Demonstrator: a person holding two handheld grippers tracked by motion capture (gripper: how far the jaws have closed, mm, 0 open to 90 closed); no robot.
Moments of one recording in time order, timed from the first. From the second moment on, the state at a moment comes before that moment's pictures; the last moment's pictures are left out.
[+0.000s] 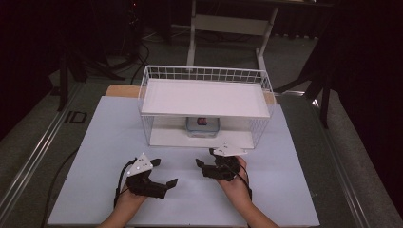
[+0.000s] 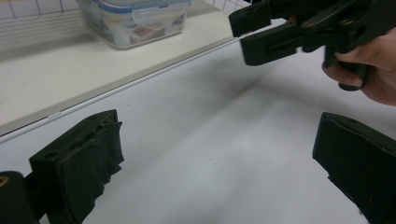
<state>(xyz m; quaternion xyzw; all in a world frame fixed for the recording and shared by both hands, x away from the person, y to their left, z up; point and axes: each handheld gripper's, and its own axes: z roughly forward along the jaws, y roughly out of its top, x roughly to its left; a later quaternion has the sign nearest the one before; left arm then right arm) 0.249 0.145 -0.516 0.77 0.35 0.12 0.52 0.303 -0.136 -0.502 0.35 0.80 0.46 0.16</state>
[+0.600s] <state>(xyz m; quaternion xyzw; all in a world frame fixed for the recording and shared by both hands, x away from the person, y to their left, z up) 0.242 0.144 -0.505 0.78 0.35 0.12 0.51 0.289 -0.174 -0.487 0.36 0.78 0.48 0.15</state>
